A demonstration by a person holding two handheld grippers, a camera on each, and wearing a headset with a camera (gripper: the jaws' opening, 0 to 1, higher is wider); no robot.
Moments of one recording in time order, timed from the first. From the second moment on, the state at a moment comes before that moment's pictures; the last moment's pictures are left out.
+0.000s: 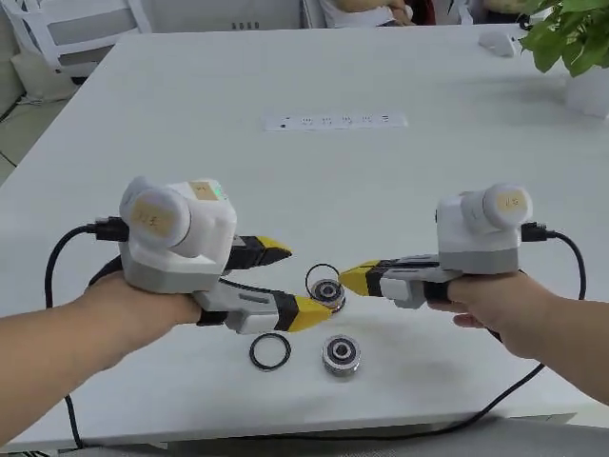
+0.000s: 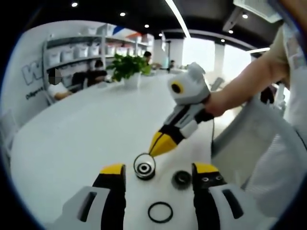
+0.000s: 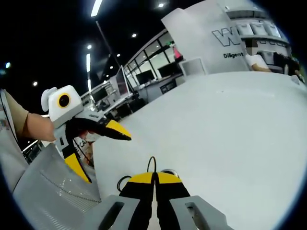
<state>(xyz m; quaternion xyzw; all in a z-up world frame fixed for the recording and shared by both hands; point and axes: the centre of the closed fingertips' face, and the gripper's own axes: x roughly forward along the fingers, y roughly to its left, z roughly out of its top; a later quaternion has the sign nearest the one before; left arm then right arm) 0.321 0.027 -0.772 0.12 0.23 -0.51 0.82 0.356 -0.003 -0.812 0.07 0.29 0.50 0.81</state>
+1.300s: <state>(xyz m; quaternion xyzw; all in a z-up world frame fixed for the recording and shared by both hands) 0.281 0.091 -0.760 0.11 0.24 -0.47 0.84 0.328 0.035 -0.807 0.08 0.31 0.55 0.77</state>
